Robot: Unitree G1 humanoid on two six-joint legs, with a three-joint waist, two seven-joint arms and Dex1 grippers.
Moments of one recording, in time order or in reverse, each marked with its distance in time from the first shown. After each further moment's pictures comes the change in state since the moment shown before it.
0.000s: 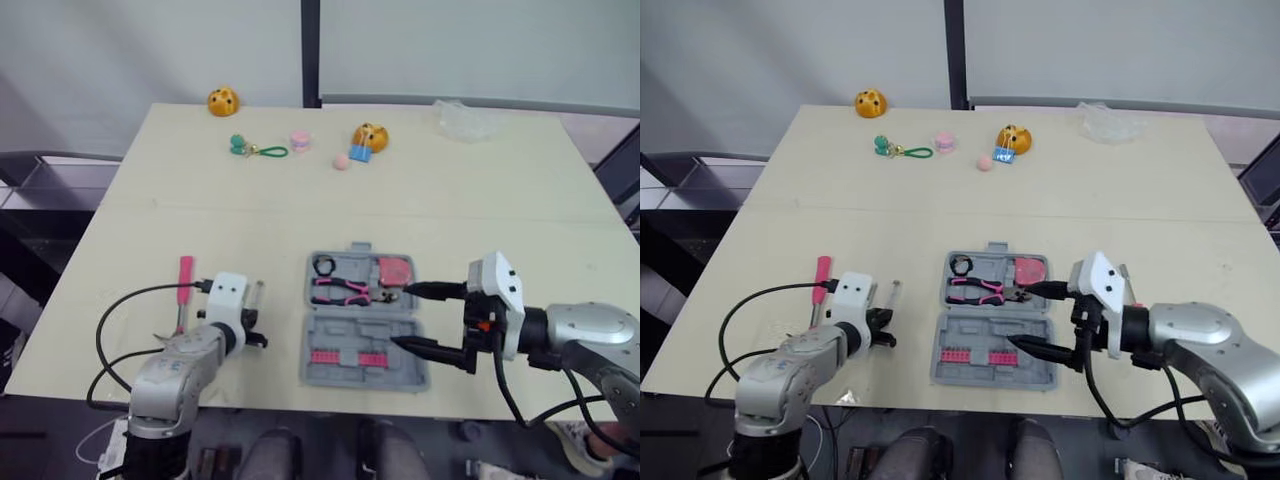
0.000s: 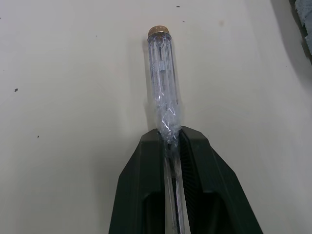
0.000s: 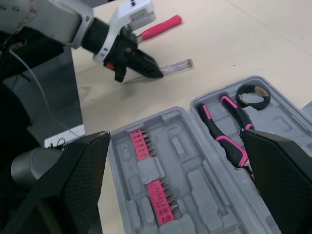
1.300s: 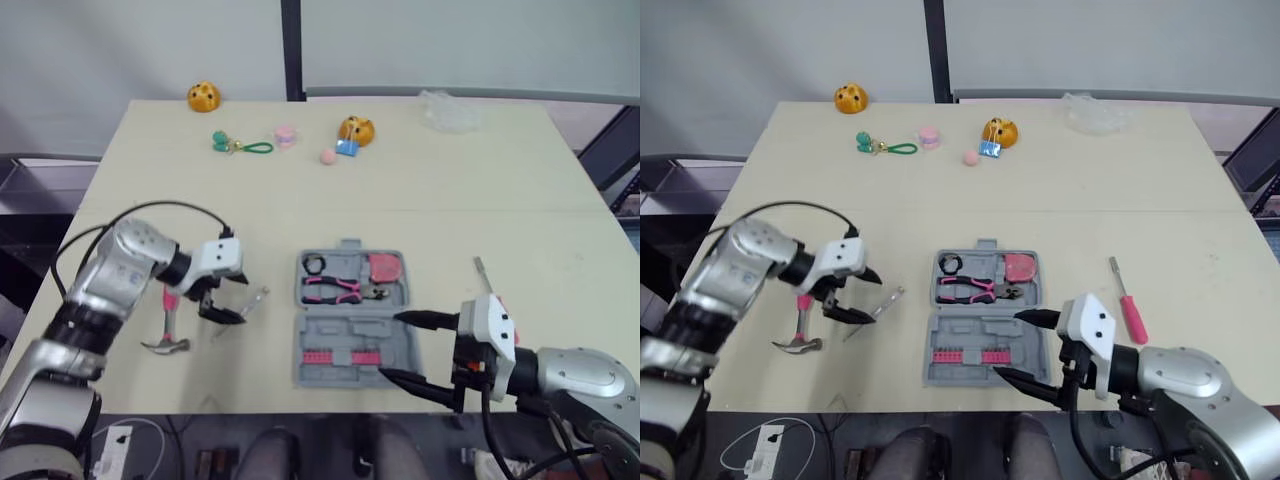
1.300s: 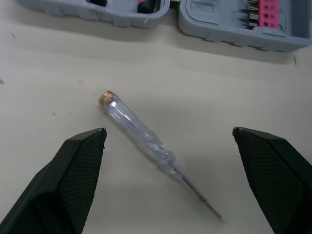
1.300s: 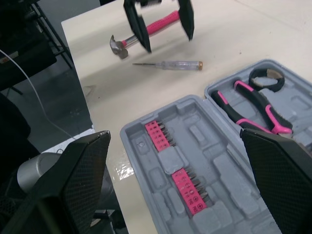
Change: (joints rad) left arm -0.409 0.596 -0.284 0.611 0.155 -0.762 -1.227; right arm 0.224 0.085 -0.004 -0.158 -0.038 -0.092 -0.120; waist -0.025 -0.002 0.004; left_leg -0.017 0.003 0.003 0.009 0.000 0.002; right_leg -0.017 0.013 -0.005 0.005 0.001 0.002
